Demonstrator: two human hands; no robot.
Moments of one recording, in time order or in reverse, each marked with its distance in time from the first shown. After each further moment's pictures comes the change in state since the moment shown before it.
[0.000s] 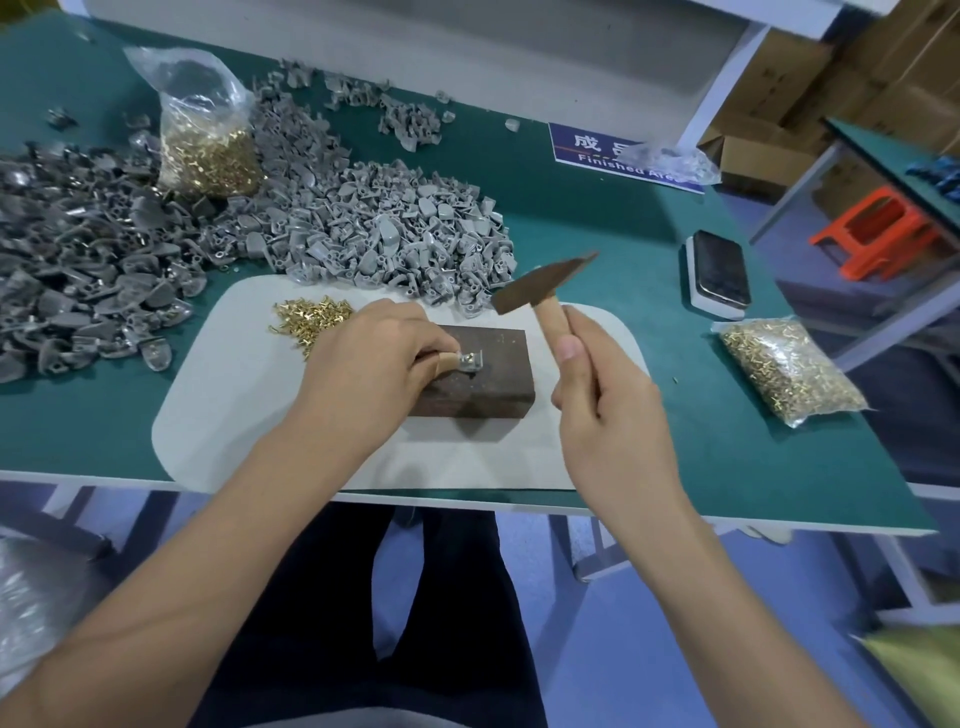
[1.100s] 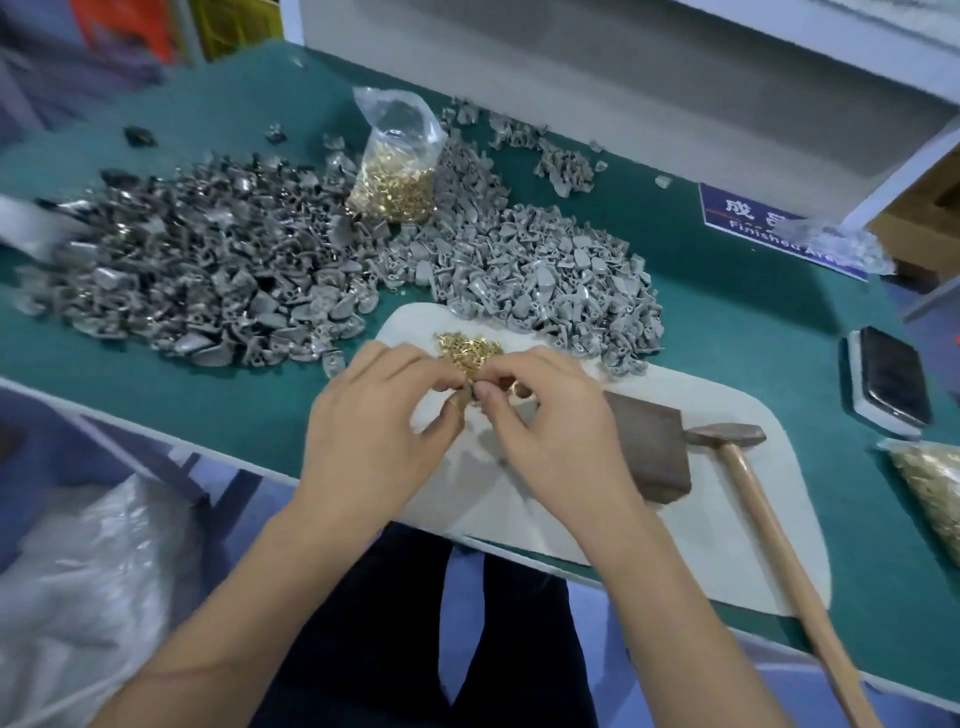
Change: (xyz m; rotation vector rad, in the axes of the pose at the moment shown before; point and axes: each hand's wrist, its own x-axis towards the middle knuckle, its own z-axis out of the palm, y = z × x) left_hand -0.063 -0.068 -0.042 0.054 0.305 -0.205; right_hand 0.046 -0.064 0.120 0.004 -0.217 -0.362
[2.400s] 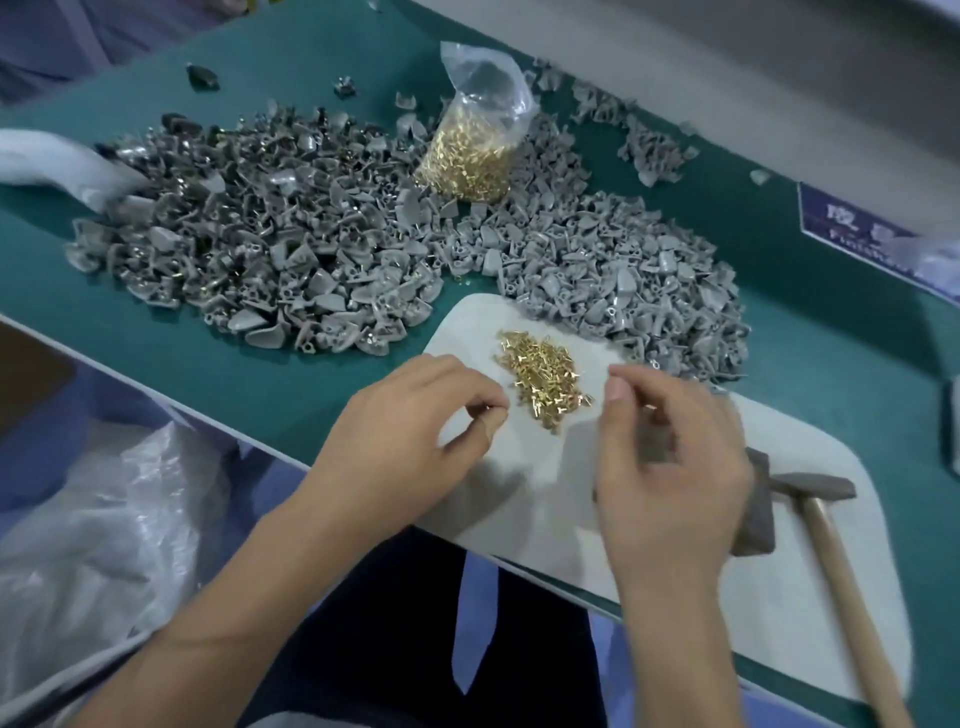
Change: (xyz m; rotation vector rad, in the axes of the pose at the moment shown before) left_hand 0.004 -0.032 -0.020 -0.191 -0.212 -0.079; right_hand -0.005 -0.011 0.013 -0.031 0.442 0.022
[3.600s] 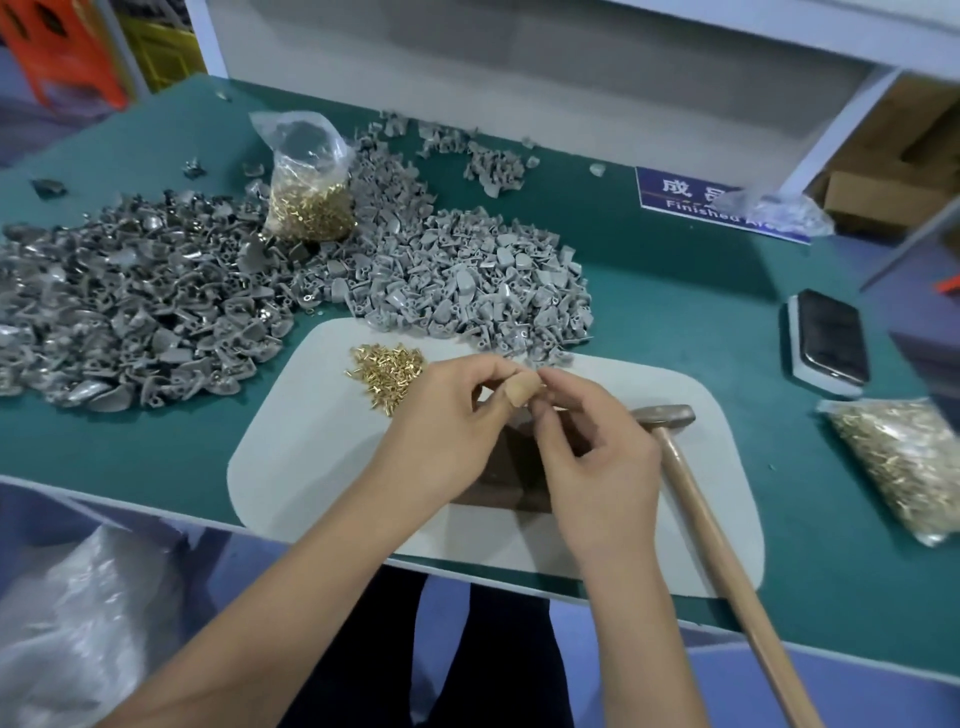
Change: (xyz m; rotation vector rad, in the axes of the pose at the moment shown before) left_hand 0.046 0.108 0.090 -0.479 -0.184 -0.079; right_hand -0.014 0.067 -0.065 0.329 -0.032 0.312
